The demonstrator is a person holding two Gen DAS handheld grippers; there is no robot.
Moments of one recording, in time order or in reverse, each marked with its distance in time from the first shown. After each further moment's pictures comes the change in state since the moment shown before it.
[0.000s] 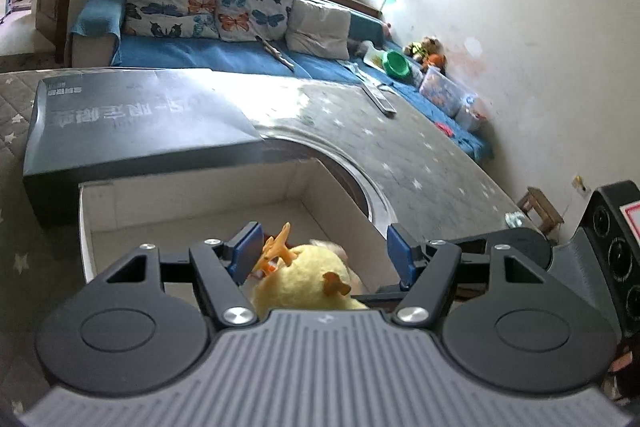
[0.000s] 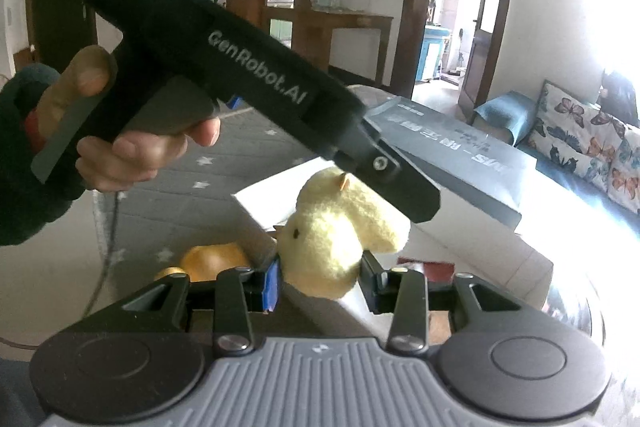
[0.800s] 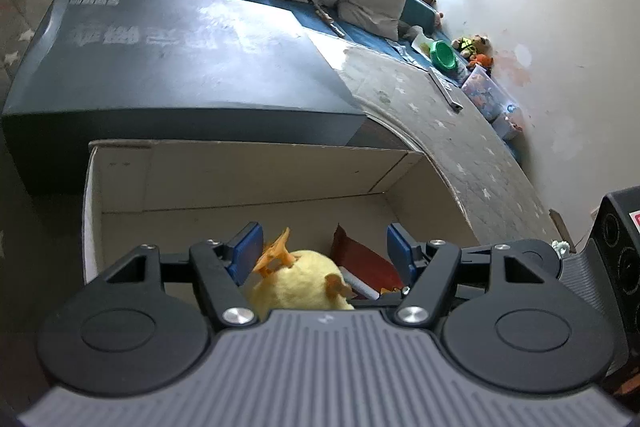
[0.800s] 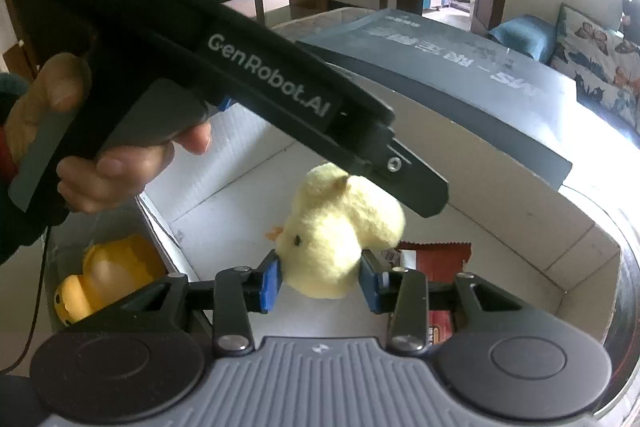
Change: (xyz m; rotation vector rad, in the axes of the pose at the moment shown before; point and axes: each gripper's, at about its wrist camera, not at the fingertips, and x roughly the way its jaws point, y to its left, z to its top) left arm 0.071 0.085 -0.004 -0.190 0.100 0.050; right arm 0.111 -0.061 -0.005 0.104 0.199 0.080
